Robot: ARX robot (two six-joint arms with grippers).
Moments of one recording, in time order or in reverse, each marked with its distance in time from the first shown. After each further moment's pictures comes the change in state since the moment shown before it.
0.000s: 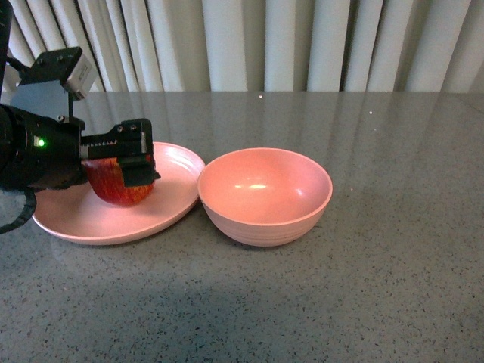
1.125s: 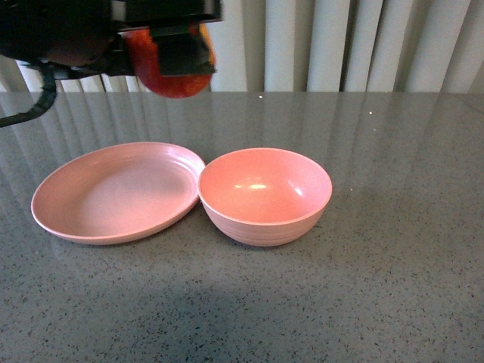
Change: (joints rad) left arm -0.201 -0.235 0.069 -0.055 -0.030 0.057; right arm 0.000 0.000 0.000 0.000 0.000 0.000
